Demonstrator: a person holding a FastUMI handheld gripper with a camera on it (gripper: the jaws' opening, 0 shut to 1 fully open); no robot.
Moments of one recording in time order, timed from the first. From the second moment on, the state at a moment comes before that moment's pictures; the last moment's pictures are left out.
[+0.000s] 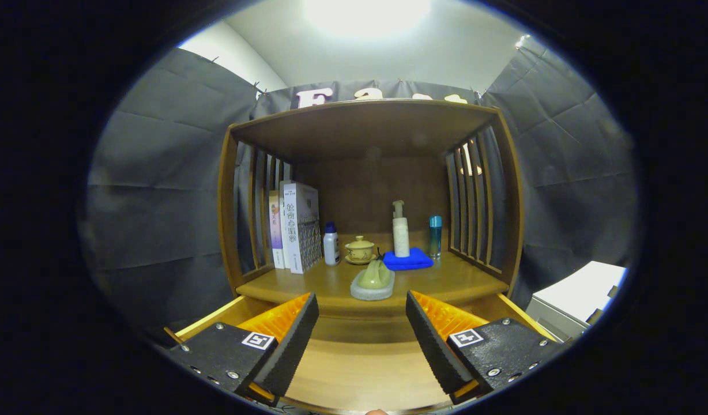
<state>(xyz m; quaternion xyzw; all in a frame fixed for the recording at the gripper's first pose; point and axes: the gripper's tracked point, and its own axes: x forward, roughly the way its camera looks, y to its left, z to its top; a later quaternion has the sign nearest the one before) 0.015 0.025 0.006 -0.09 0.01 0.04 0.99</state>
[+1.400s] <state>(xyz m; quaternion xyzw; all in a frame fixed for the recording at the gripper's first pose) -0.094 0.021 -0.168 -0.13 0.12 0.06 0.98</state>
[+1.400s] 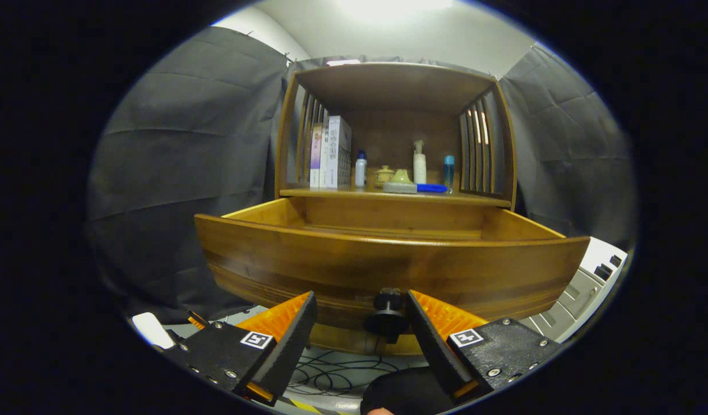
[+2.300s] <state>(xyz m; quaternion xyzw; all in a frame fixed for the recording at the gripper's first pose) -0.059 -0.007 -0.170 -0.13 0.11 0.00 0.99</state>
